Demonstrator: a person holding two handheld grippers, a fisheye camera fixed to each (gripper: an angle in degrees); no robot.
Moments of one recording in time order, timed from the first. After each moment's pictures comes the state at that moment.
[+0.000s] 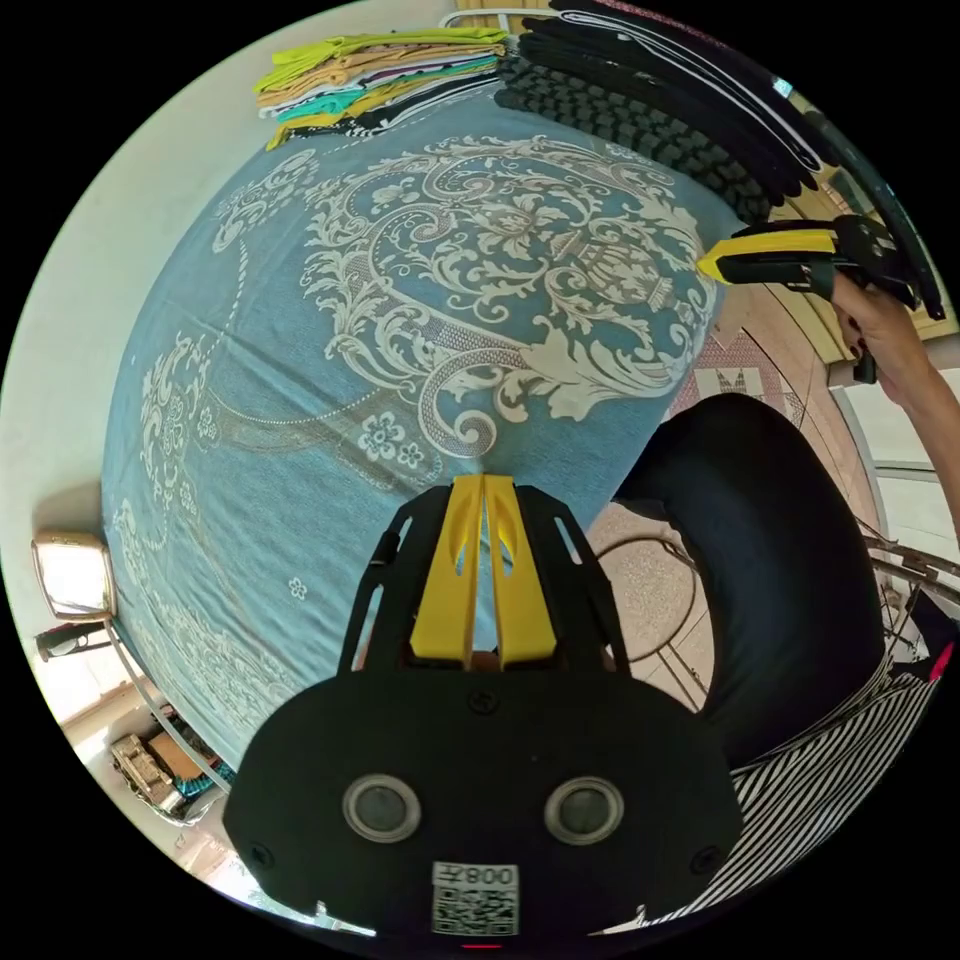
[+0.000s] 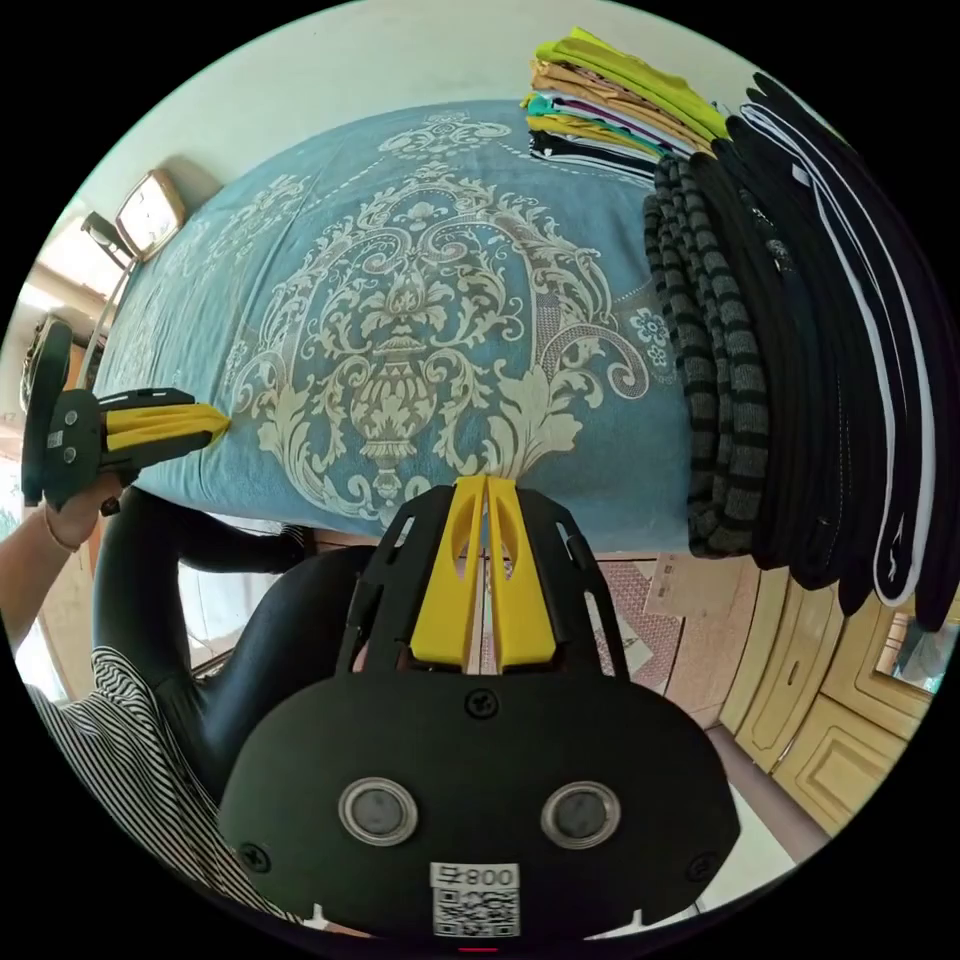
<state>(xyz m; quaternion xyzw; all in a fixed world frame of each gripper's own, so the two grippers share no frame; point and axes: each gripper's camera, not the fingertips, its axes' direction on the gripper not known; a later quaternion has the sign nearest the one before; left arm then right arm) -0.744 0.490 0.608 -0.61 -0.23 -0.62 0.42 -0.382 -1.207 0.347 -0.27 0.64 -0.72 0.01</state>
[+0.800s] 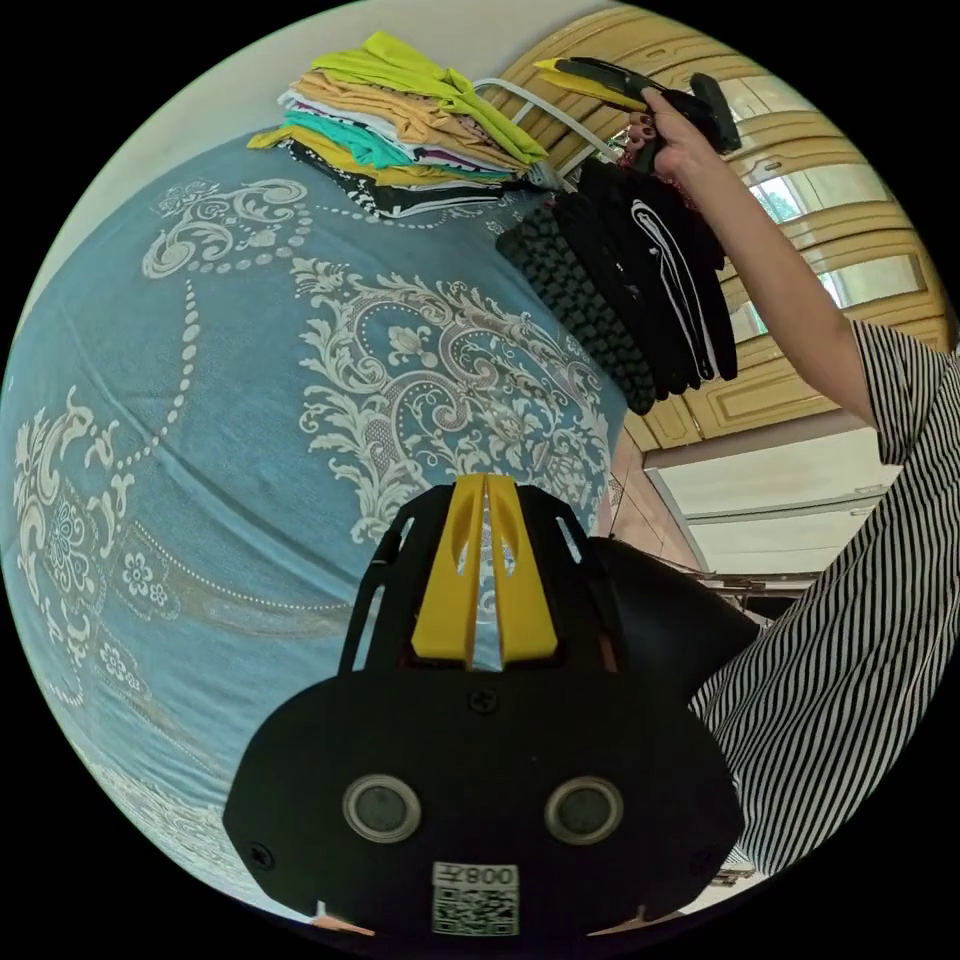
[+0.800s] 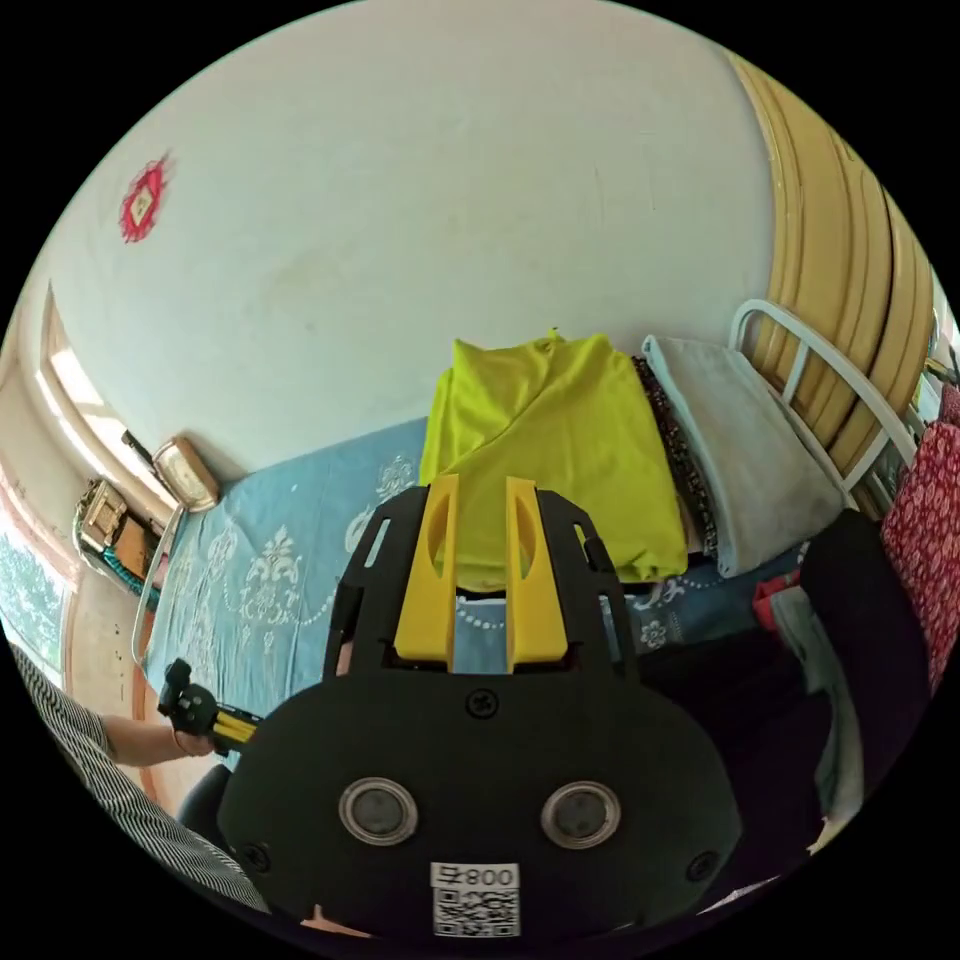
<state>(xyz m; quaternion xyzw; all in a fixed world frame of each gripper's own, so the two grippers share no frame) -0.707 0.696 0.371 -0.36 -0.16 -0.74 0.54 -0.496 -1.091 0.742 -0.31 0.40 -0.84 0.17</state>
